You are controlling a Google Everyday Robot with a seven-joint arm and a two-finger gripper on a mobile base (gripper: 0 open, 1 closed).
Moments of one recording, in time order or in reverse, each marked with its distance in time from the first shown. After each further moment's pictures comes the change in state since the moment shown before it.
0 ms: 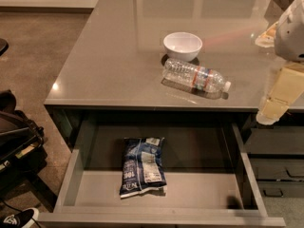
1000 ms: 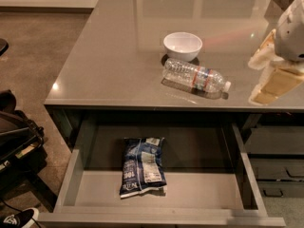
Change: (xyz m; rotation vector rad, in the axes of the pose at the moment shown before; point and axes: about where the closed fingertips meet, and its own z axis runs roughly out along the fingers) arm 0.000 0.000 0.000 0.000 0.000 0.000
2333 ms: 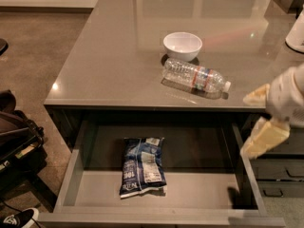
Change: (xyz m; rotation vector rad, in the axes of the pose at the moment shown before) arm 0.042 0.036 0.098 -0.078 -0.137 0.070
